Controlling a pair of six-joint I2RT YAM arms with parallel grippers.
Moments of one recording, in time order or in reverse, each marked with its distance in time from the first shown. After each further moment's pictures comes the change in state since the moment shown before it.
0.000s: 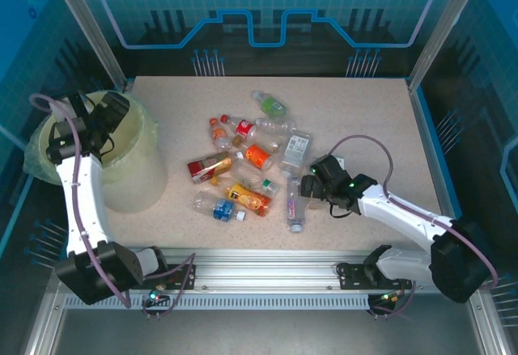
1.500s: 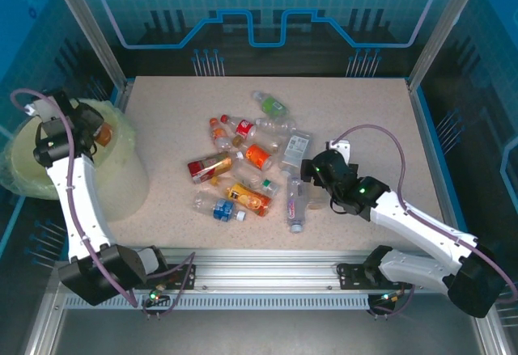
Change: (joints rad) left arm 0.069 0.015 0.073 -0.082 -0.227 0.120; right arm 0.090 -0.158 0.076 0.036 0.293 -0.059
